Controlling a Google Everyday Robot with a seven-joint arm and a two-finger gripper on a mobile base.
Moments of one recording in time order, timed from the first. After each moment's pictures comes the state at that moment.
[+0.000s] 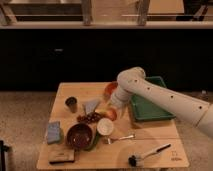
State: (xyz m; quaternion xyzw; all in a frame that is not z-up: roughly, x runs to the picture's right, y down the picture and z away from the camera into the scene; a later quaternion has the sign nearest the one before) arm 0.048 0.114 0.771 -0.27 -0.25 -0.30 0.88
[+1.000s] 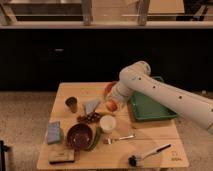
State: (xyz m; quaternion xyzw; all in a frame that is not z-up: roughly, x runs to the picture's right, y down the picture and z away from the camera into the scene) arm 0.044 0.063 0.737 -0.17 -0.25 -0.35 0.89
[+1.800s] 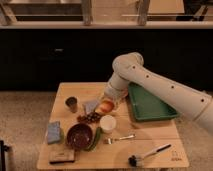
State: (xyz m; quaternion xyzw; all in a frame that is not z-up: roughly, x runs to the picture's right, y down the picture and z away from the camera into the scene) arm 0.008 0.070 0.708 -0.19 -0.34 -0.54 0.75
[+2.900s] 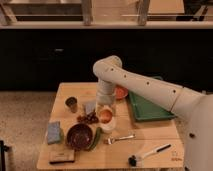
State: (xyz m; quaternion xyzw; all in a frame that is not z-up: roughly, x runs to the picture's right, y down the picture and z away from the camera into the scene) arm 0.000 0.120 0.718 -0.29 -0.36 -0.64 0.61
